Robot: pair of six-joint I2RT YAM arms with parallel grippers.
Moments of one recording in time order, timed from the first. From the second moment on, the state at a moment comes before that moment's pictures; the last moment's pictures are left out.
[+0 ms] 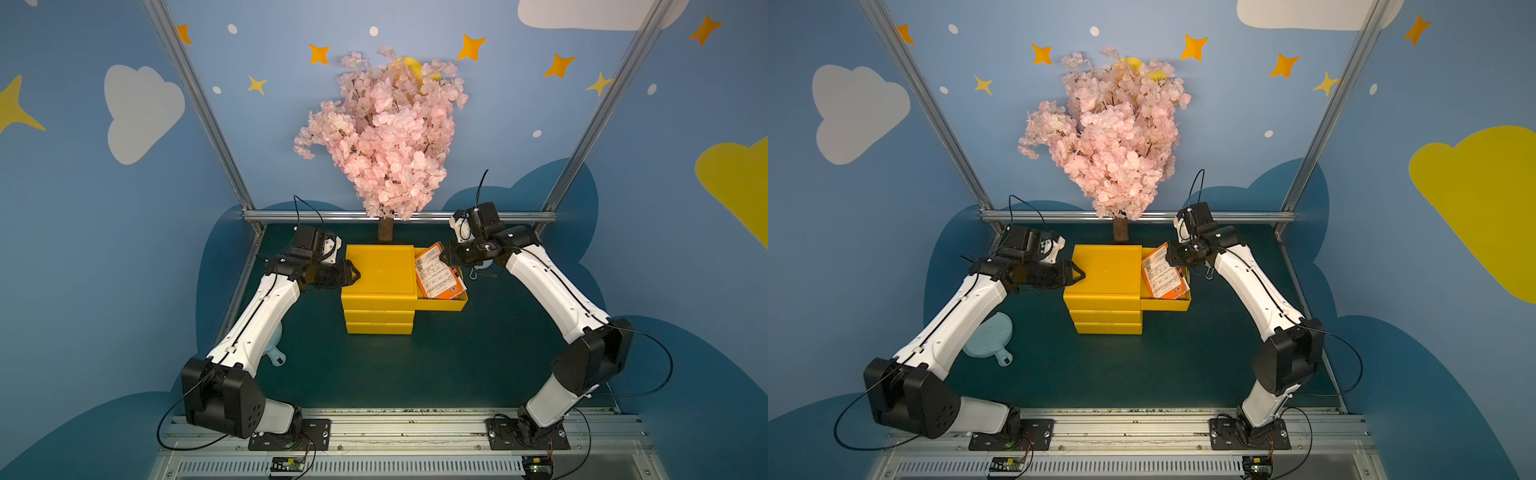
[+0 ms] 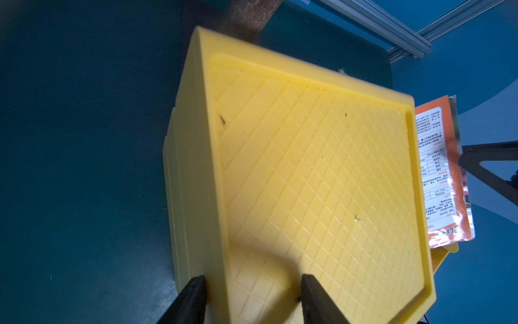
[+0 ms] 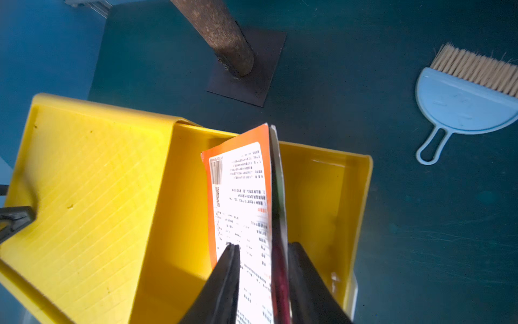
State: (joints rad) left arm -0.21 1.43 1.32 -0.82 0.38 -0.36; right arm 0.46 1.68 1.70 -0.94 -0.16 0.30
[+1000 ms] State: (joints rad) left arm -0.21 1.43 1.33 -0.83 0.39 -0.36; right arm 0.53 1.68 1.68 -0.96 0.00 0.19
